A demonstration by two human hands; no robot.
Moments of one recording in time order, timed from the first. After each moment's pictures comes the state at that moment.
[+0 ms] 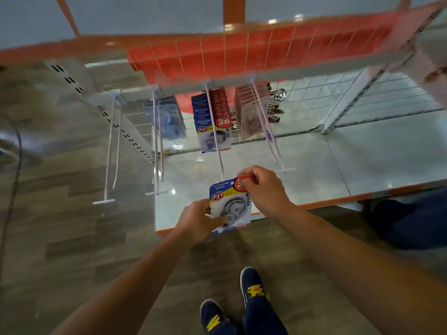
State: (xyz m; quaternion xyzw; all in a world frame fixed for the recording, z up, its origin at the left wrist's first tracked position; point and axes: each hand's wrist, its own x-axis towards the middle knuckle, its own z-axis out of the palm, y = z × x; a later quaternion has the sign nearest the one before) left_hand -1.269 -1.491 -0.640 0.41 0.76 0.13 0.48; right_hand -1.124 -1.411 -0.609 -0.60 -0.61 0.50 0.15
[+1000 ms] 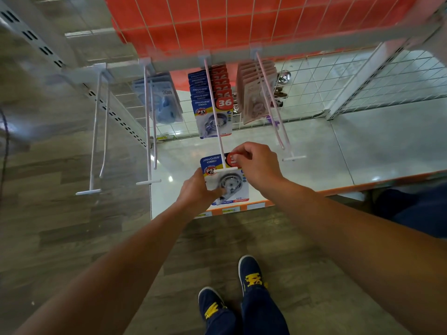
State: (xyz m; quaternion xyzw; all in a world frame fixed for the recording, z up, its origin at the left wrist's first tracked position) left_hand -1.276 -1.453 -0.674 0.40 0.78 0.17 0.46; right_hand -1.151 -1.385 -0.632 -0.60 -0.64 0.46 0.15
